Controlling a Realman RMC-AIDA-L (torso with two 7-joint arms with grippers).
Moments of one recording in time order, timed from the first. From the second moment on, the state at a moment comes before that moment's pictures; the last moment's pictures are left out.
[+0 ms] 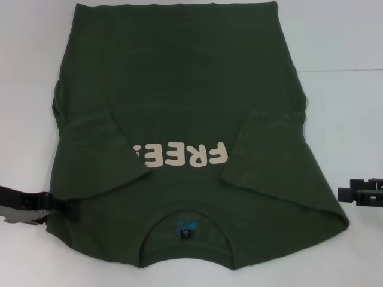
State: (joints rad) left arm -0.67 -2.00 0.51 0.75 2.72 1.55 -2.45; right arm 0.42 1.91 -0.56 -0.62 -2.14 -1.64 1.79
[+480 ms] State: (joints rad) left arm -0.66 -2.00 0.51 0.74 2.72 1.54 -2.45; right arm 0.43 1.91 -0.56 -0.62 -2.14 -1.64 1.80
